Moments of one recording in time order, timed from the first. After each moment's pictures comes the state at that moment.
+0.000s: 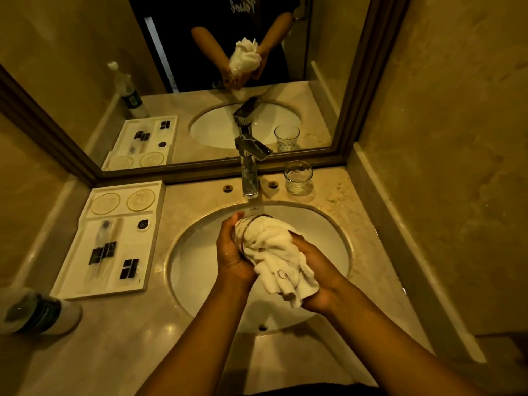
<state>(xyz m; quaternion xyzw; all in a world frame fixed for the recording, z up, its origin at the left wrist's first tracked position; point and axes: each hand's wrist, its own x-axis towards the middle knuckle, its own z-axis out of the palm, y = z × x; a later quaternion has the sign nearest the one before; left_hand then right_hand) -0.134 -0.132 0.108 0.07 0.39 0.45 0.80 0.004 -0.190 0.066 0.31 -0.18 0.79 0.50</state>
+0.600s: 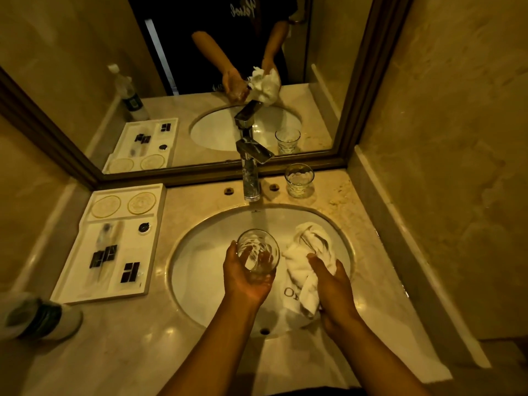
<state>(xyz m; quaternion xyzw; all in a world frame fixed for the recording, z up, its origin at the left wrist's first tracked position) -0.136 -0.149 0.080 -0.09 0.47 0.41 0.78 -0.008 -0.236 0.066 -0.65 -0.10 0.47 0.59</state>
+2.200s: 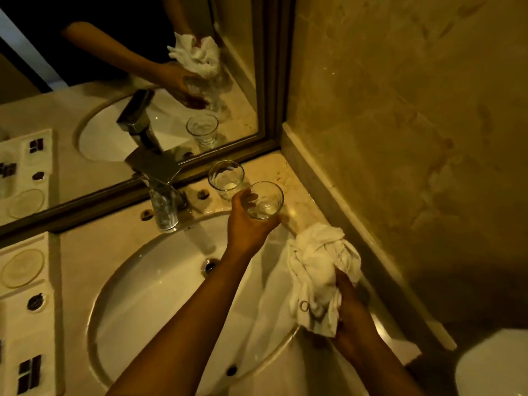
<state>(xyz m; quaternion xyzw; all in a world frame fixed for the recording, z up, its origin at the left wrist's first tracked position) 0.023 -0.052 0.026 0.63 0.48 0.25 0.55 0.085 -0.273 0.046 -0.54 0.15 0.55 0.62</state>
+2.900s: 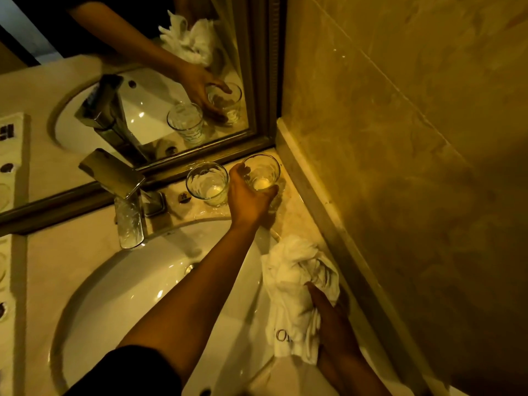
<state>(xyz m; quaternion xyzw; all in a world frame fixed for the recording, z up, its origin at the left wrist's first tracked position) 0.123 0.005 -0.001 0.63 0.56 0.28 0.46 0.116 -0.242 0.028 -0.58 0.11 0.53 0.61</state>
